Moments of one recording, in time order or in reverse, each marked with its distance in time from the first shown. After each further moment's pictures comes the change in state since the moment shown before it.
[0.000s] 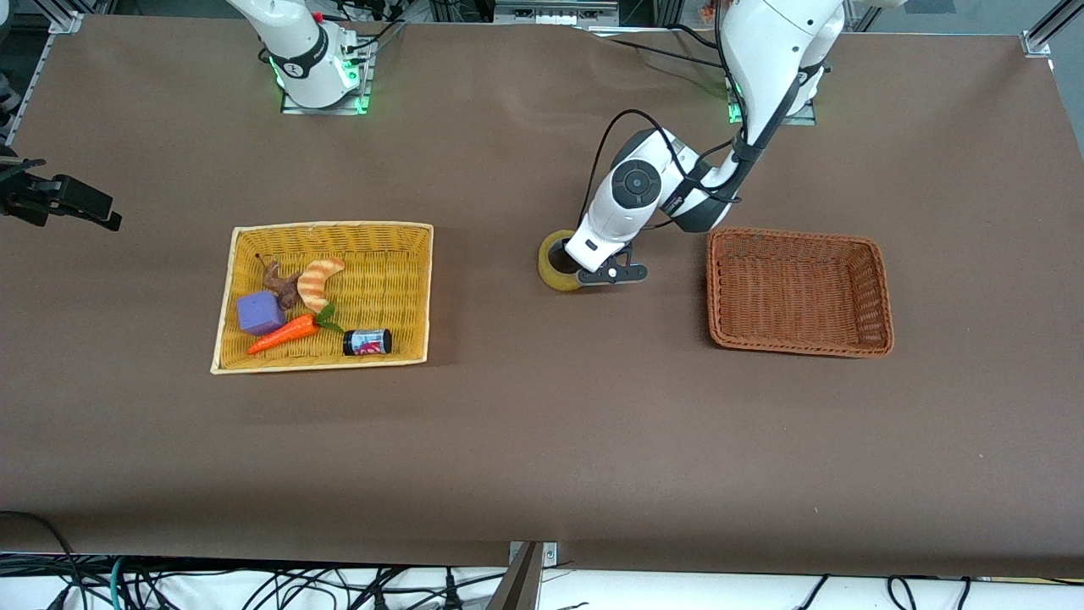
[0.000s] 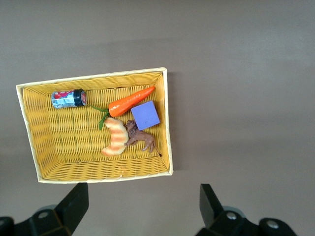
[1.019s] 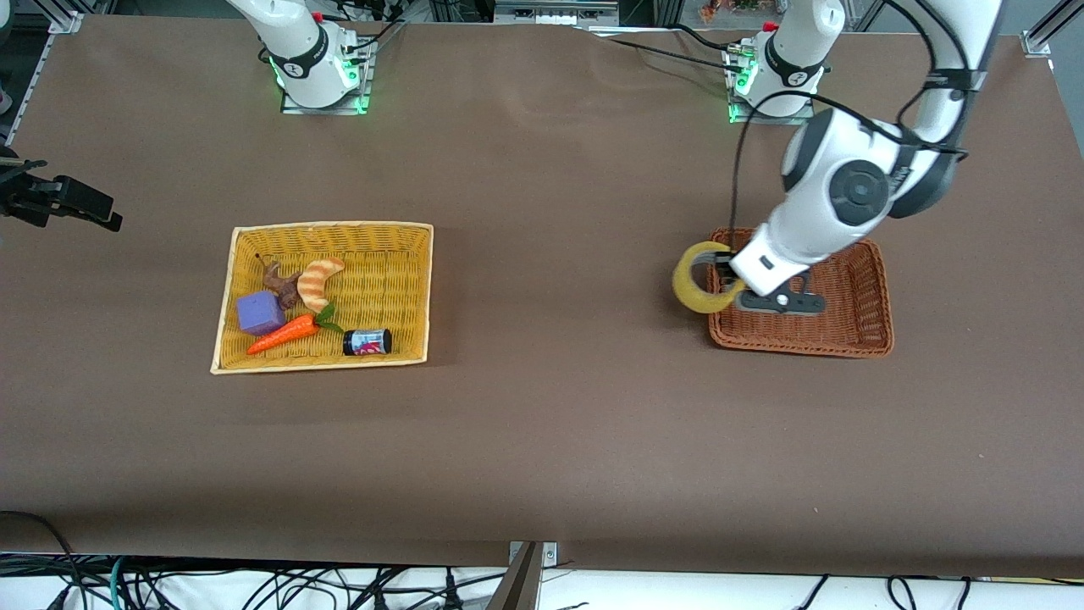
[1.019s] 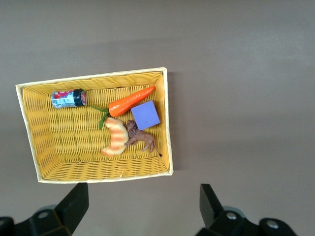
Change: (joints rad) left arm 0.404 -0.354 0.090 -0.077 0.001 -0.376 0.659; right arm 0.000 0.002 0.000 0.000 0.000 0.000 0.000
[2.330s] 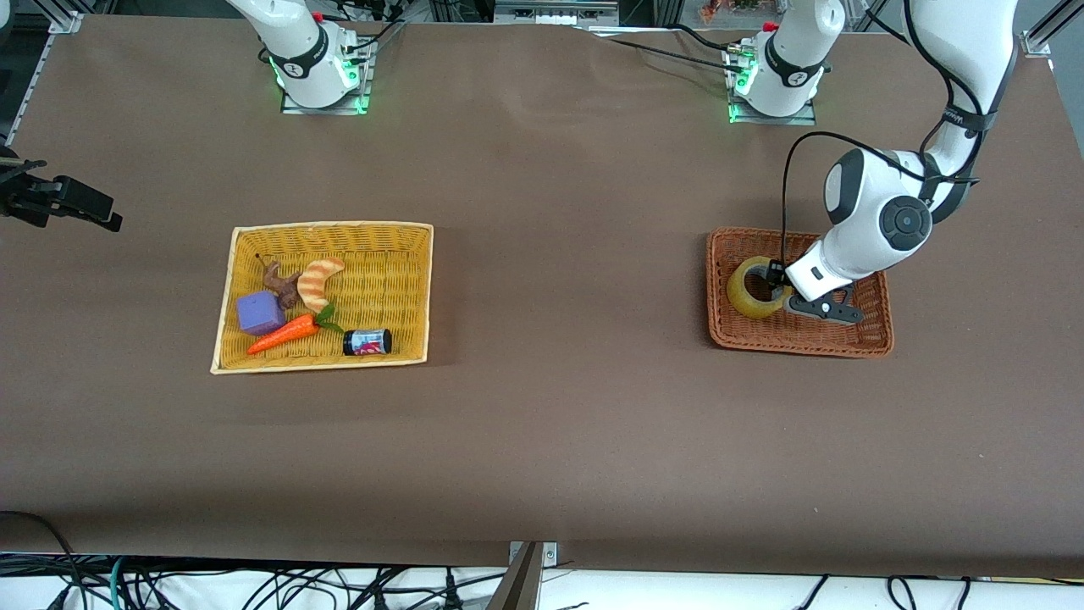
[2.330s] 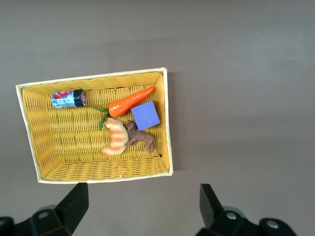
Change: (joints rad) left arm 0.029 0.077 0.125 -0.218 0.000 0.310 0.256; right arm 0.000 0.000 0.000 0.000 0.000 0.001 0.000
